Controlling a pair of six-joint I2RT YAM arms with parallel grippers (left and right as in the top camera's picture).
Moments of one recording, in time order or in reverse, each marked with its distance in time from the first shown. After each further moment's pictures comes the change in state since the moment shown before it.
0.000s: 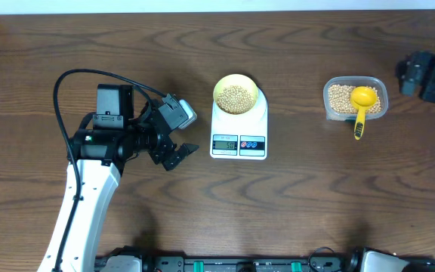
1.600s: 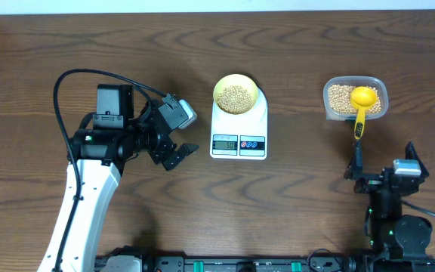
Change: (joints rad) left arm 0.000 0.000 0.000 0.000 0.000 0.000; right arm 0.192 -1.337 -1.787 1.332 0.224 -0.072
